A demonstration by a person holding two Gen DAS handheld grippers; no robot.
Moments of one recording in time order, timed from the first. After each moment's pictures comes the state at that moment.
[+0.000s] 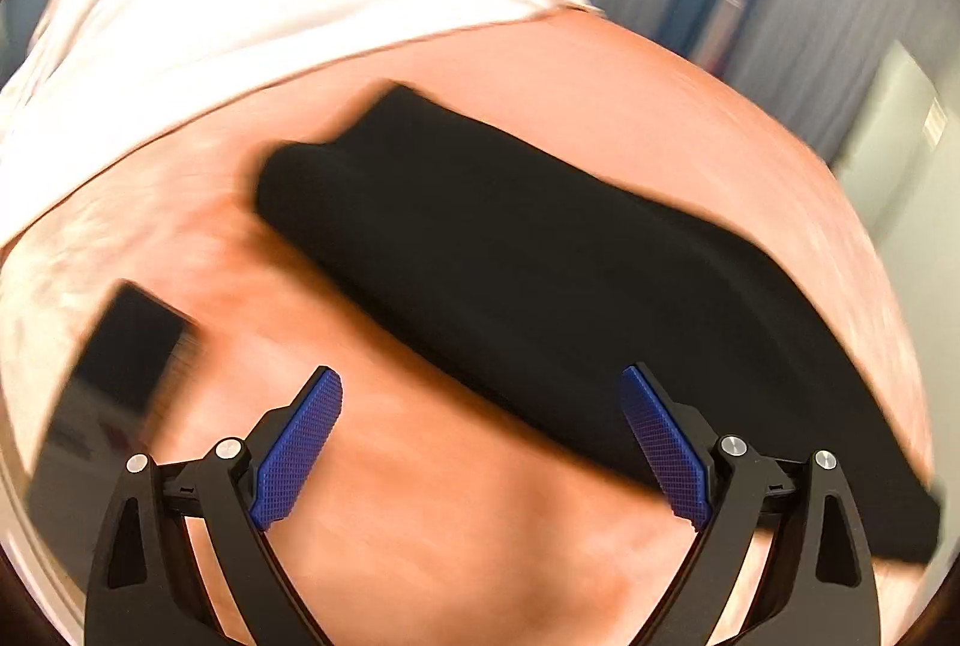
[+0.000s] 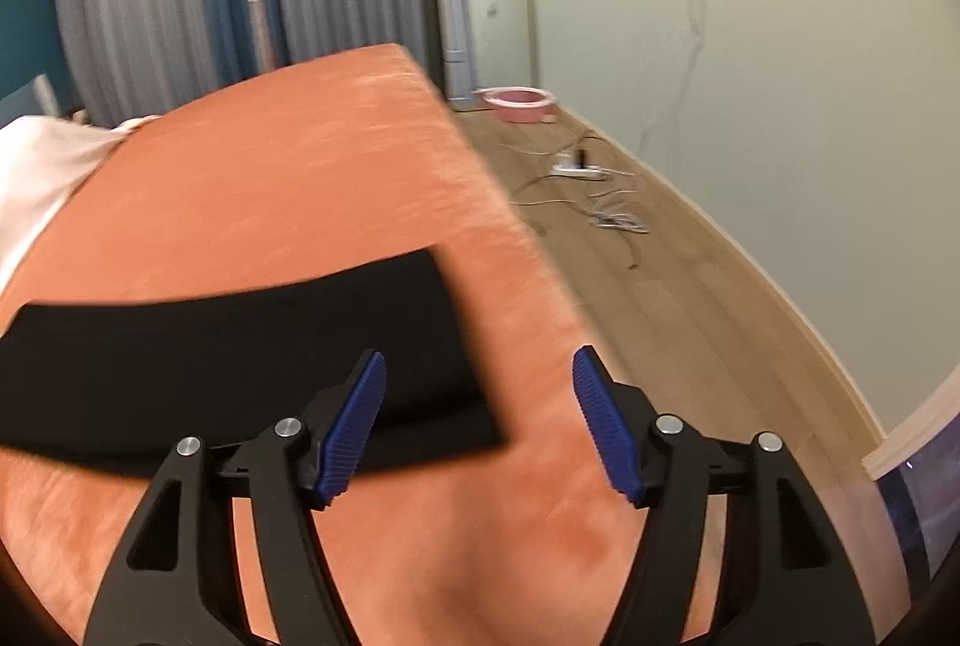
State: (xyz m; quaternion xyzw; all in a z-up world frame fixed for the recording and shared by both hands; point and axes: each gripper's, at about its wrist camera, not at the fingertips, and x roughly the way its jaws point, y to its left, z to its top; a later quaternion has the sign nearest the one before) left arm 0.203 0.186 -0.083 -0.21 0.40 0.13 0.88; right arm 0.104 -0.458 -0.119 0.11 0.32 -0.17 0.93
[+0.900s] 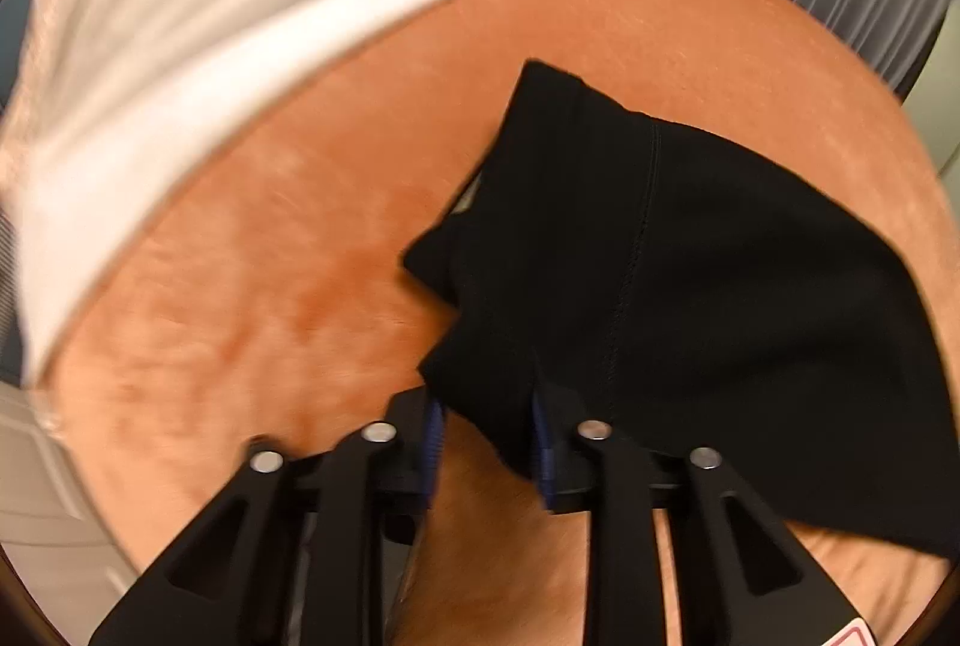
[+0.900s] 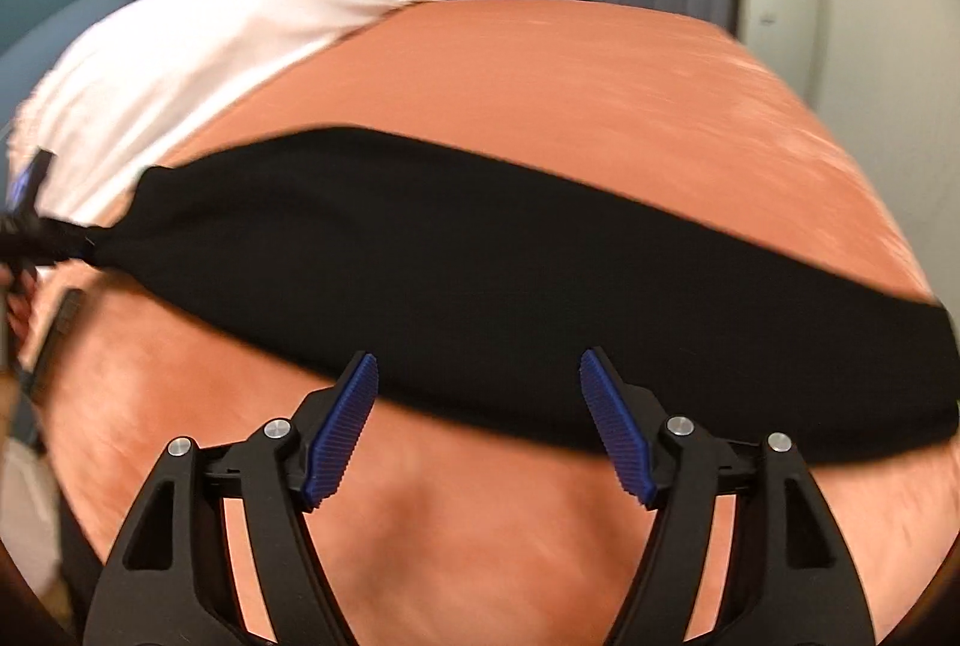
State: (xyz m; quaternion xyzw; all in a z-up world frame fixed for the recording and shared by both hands) left arm 0.271 0.264 -0.088 -0.11 0.51 0.16 0.84; right arm 0.244 -0.141 -0.097 0.00 0.37 0.11 0.92
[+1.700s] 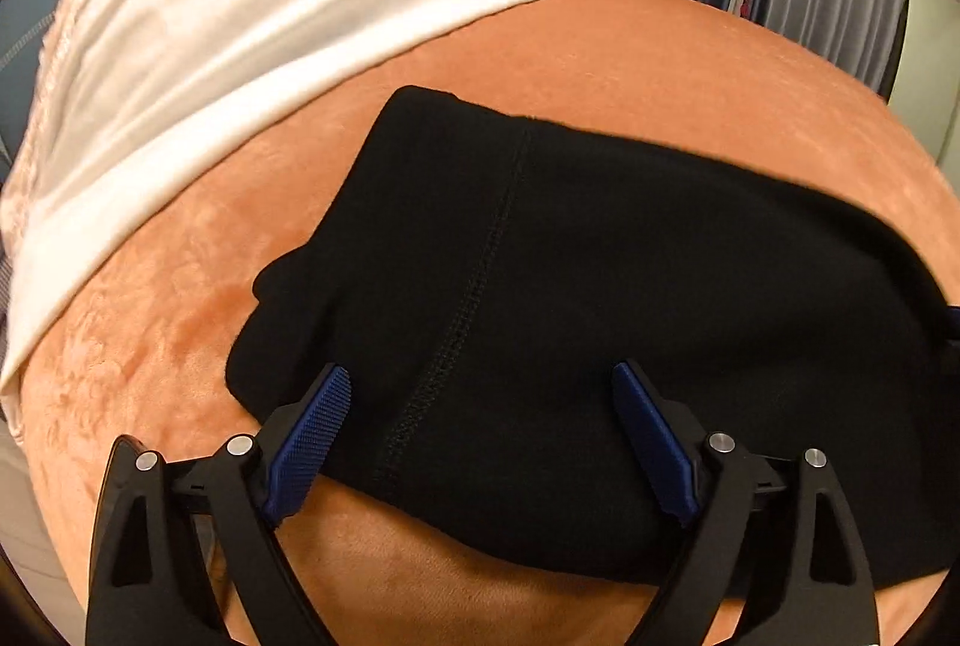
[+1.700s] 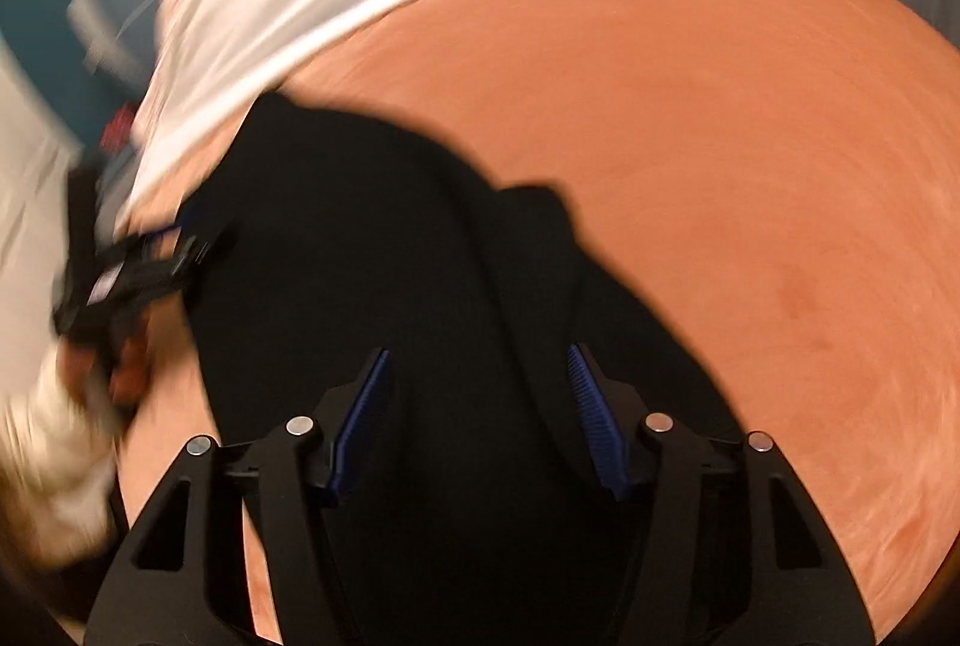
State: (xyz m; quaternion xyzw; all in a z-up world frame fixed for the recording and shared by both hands) left arm 0.275 0.196 -0.127 -0.06 0.42 0.17 0.89; right arm 0.422 -0.043 -0.125 -0.12 0.48 0.40 0.78
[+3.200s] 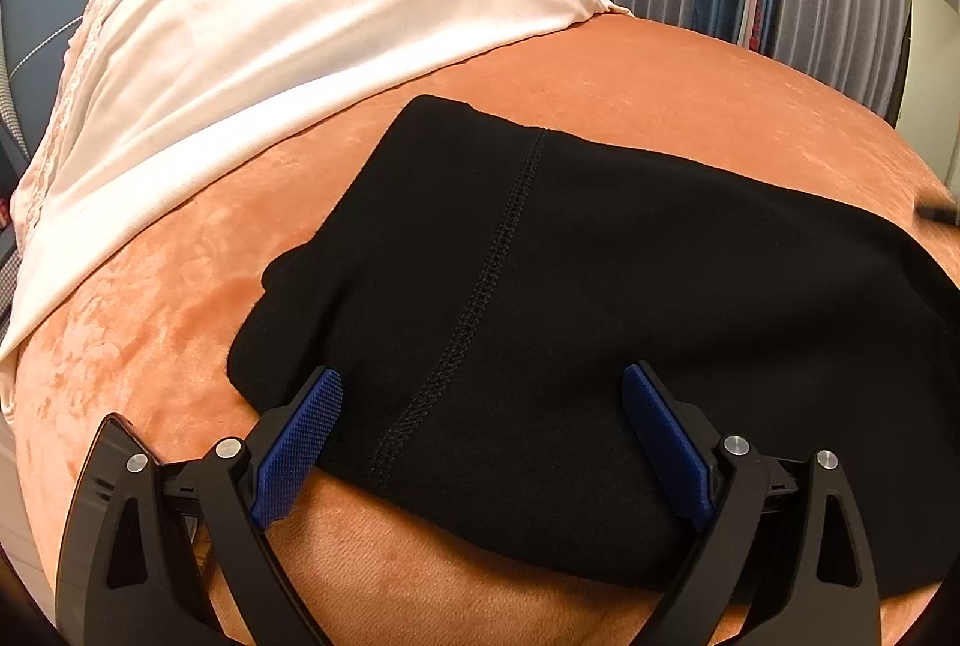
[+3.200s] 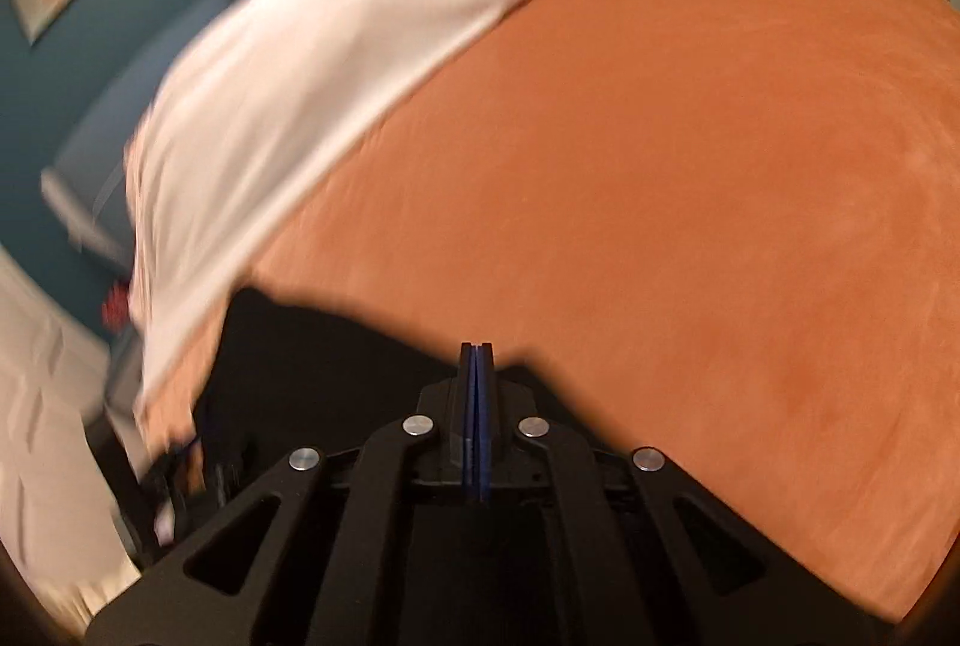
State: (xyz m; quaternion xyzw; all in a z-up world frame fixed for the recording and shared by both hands) left arm 0.266 0.187 -0.139 -0.06 0.37 0.18 0.91; right arm 0.471 -0.006 -0.119 0.03 0.46 0.30 0.84
